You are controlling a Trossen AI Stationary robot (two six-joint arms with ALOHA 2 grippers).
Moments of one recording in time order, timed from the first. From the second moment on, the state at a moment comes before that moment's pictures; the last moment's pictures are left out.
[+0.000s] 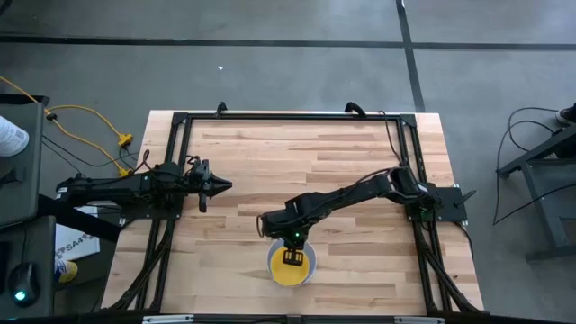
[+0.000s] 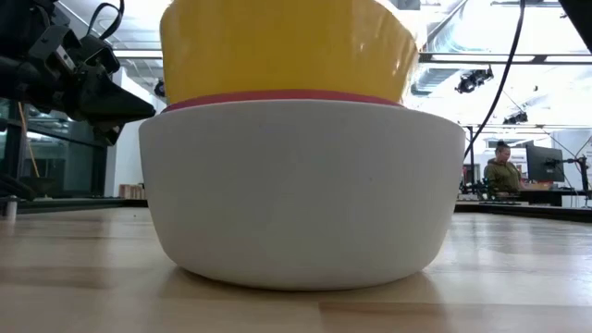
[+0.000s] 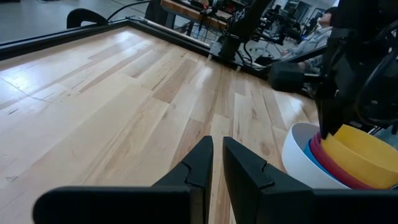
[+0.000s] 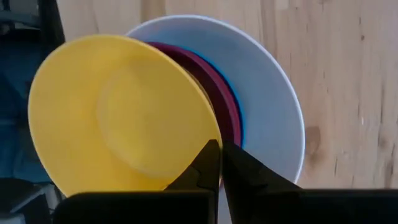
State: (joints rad) left arm 0.10 0.13 0.04 -0.05 0.01 -0.35; right arm 0.24 2.20 1.92 -1.00 -0.29 0.42
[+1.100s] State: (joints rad) left arm 0.10 0.13 0.04 -0.05 0.01 -0.35; right arm 0.23 2.21 1.92 -0.93 -0.29 0.37
